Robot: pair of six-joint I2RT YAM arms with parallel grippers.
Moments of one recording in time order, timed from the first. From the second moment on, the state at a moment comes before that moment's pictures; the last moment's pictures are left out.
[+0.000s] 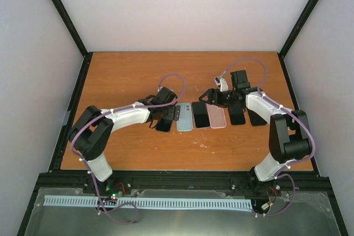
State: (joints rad) left arm -0.70 1.71 1.02 -0.31 -0.18 -0.45; right arm 0.22 1.63 1.02 -0.35 -0.75 0.29
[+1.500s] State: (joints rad) left arm -0.57 1.83 1.06 -0.32 -0.05 -0.33; right arm 0.16 1.62 1.00 -0.32 -0.80 0.29
